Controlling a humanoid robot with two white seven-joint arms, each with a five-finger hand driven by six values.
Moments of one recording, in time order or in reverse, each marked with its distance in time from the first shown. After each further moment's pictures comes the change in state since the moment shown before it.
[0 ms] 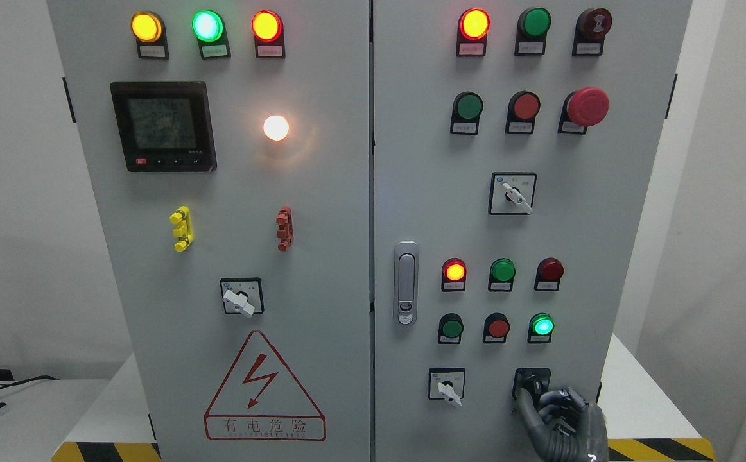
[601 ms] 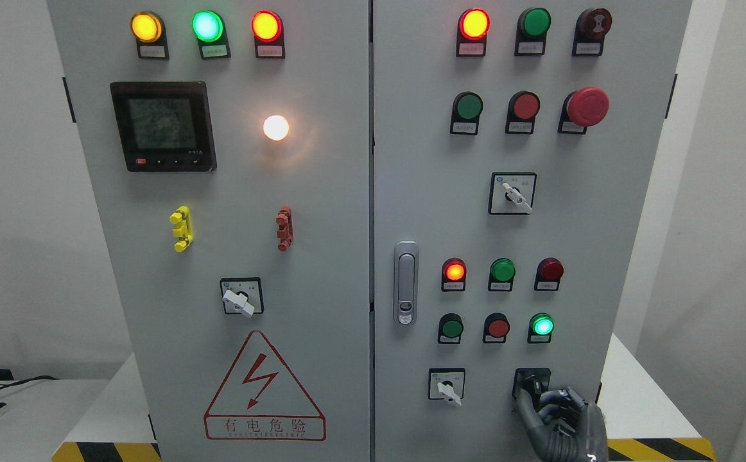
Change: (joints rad) left arm 0.000 0.000 0.000 0.000 0.000 0.000 0.000; right arm 0.001 0.000 -0.001 0.001 0.011 0.001 0.000
